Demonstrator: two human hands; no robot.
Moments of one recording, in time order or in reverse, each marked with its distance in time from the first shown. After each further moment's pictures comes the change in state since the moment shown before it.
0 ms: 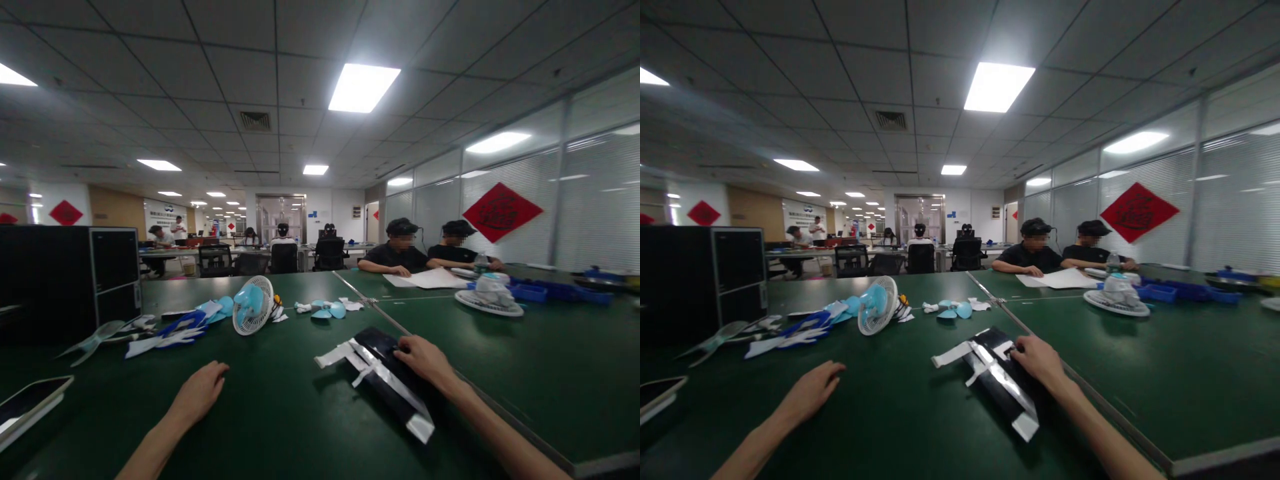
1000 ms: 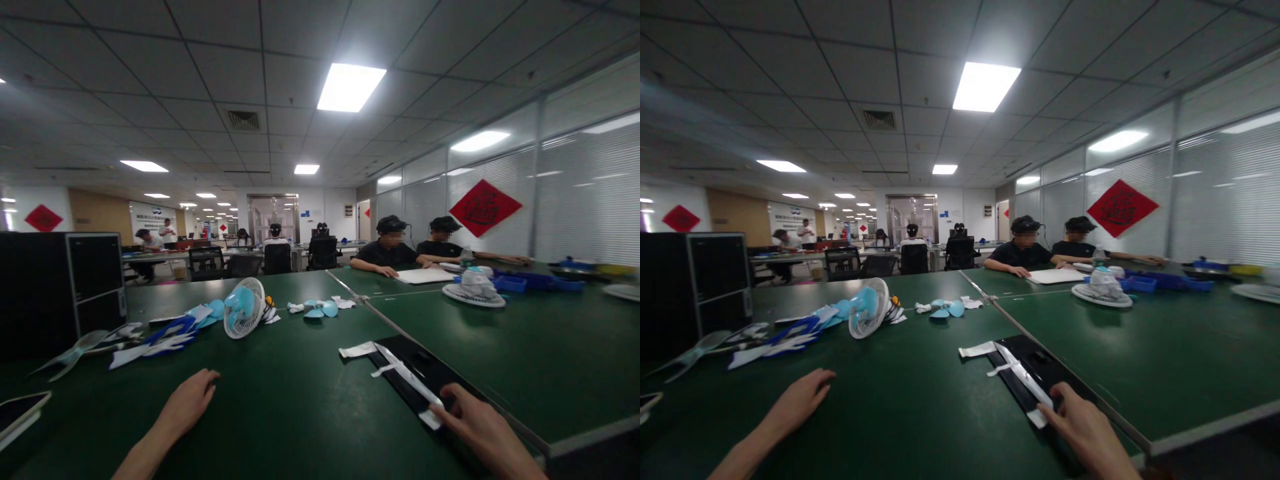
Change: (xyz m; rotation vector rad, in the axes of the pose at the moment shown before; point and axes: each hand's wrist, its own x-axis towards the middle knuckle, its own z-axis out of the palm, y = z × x) left_hand 0.005 -0.011 0.010 0.020 -0.020 0.009; right_hand -0.120 0.041 0.005 0.279 -0.031 0.222
